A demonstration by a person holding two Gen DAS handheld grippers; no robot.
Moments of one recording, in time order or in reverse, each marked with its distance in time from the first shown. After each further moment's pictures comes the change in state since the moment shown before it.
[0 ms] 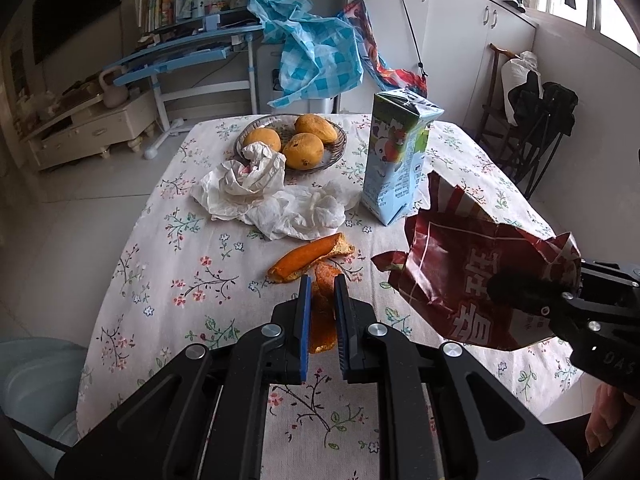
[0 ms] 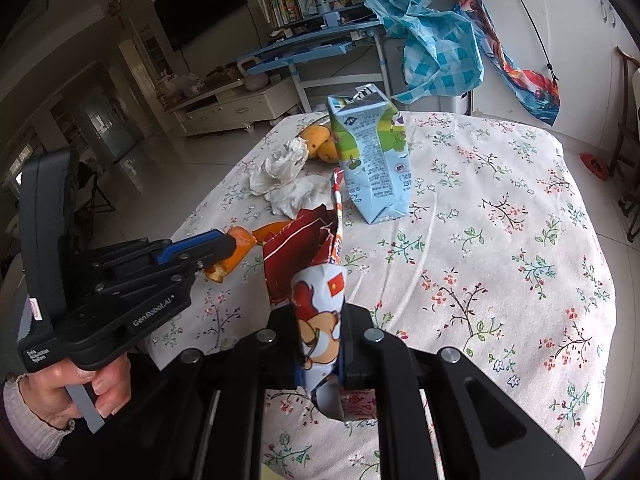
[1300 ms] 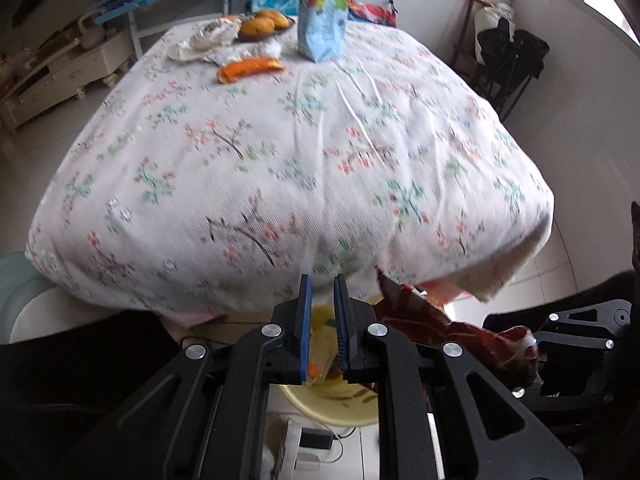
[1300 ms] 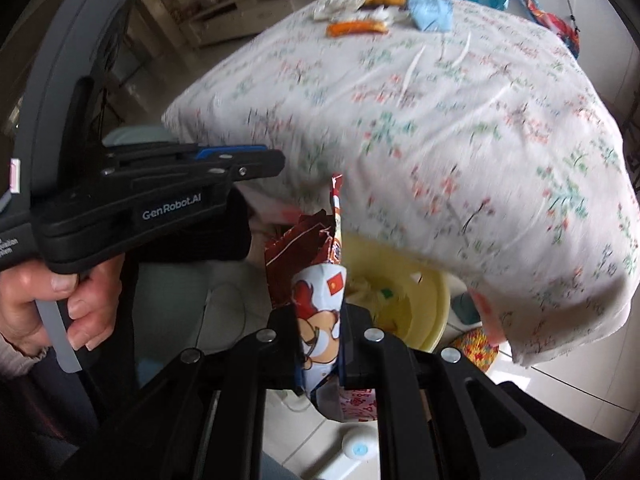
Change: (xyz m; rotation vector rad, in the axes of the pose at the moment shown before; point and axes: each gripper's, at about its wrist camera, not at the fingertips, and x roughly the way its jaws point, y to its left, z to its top) left arm -0.054 -0.045 -0.146 0.005 0.235 -0.106; right arm -0.038 0.060 -0.170 -0.075 0.337 0.005
